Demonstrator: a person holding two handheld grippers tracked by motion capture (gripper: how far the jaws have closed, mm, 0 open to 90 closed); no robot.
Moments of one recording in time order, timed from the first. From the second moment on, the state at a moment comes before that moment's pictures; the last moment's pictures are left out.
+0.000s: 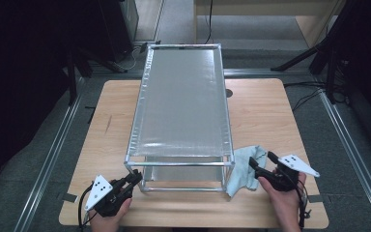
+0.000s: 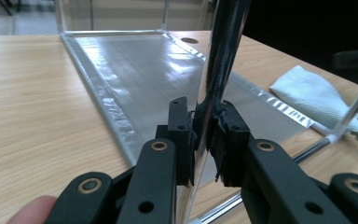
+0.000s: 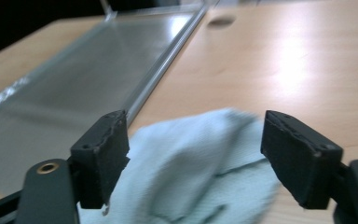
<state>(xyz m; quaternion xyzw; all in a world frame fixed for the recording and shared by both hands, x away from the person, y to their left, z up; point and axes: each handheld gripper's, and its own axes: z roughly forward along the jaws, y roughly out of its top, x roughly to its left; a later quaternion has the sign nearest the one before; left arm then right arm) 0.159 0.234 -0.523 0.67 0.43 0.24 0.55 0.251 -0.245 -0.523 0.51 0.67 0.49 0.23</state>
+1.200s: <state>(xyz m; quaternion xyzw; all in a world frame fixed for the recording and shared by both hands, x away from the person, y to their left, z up) 0.150 0.185 -0.527 0.72 0.33 0.16 0.58 0.182 -0.260 -0.493 0.45 0.67 0.54 0.24</state>
